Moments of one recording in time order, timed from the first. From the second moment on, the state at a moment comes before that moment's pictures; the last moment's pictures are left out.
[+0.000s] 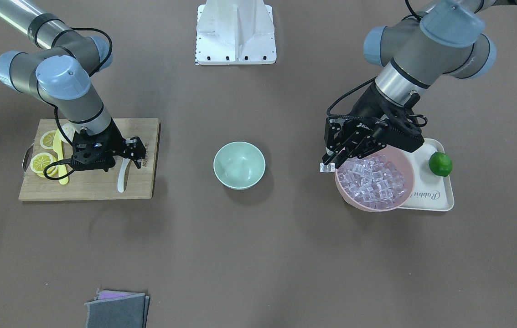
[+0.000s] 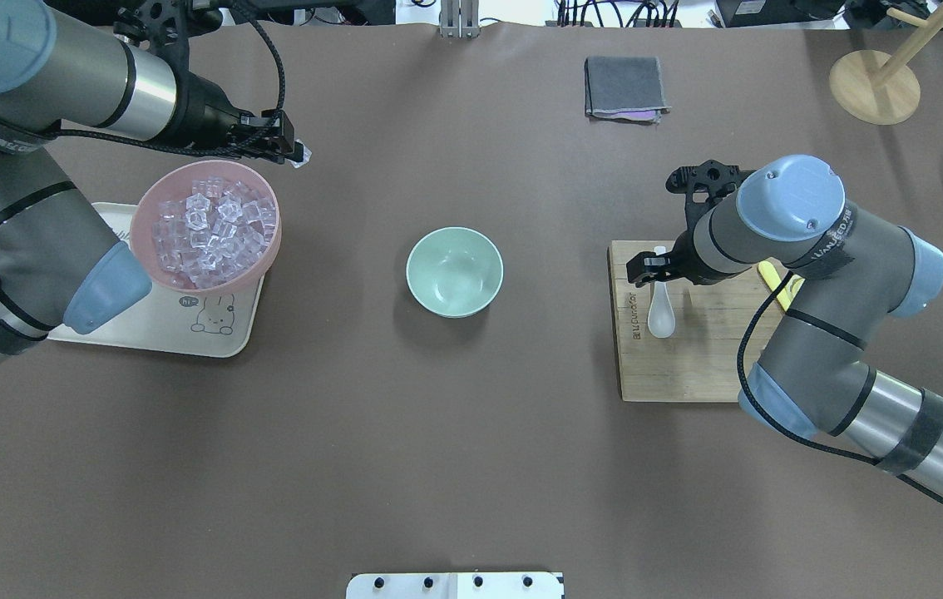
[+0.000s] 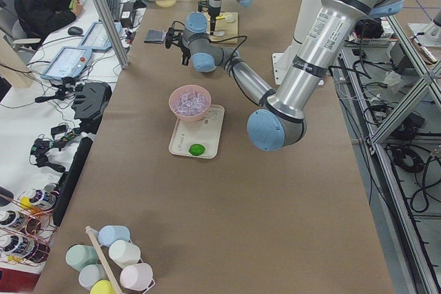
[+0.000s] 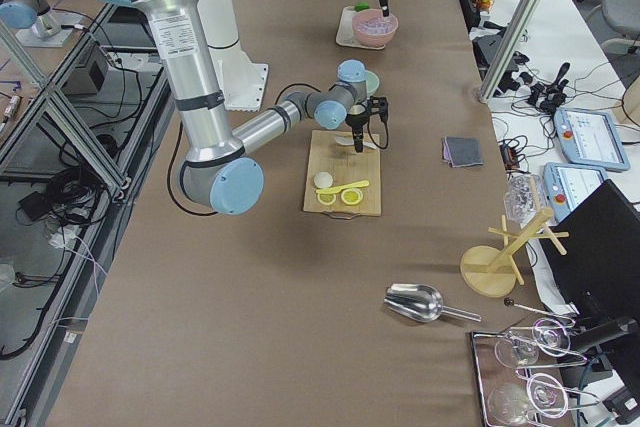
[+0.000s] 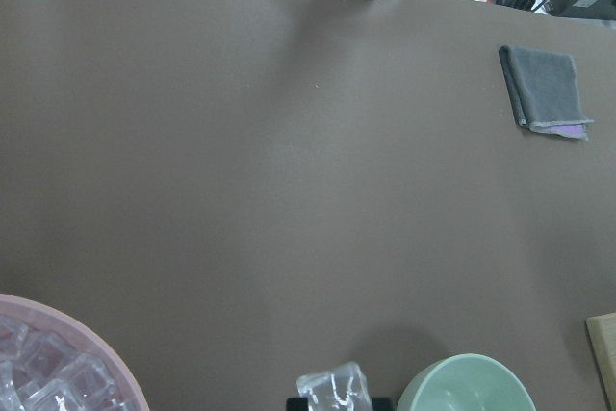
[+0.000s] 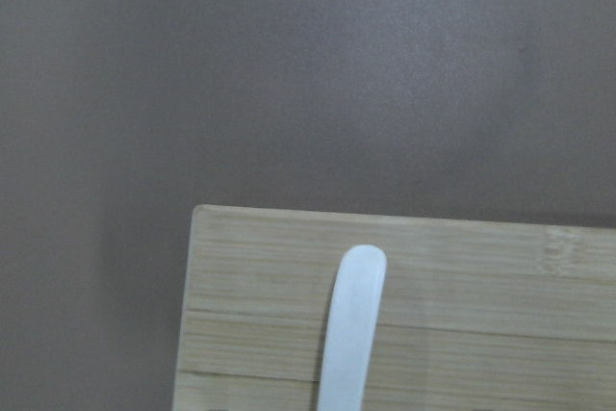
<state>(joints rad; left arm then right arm) -0.88 -2.07 -1.71 -2.13 -2.09 -1.12 0.70 -1.24 1.69 -1.25 1.91 1.03</state>
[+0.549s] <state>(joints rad) -0.88 -2.07 -1.71 -2.13 -2.09 -1.12 0.69 -1.24 1.67 -1.26 1.90 1.03</state>
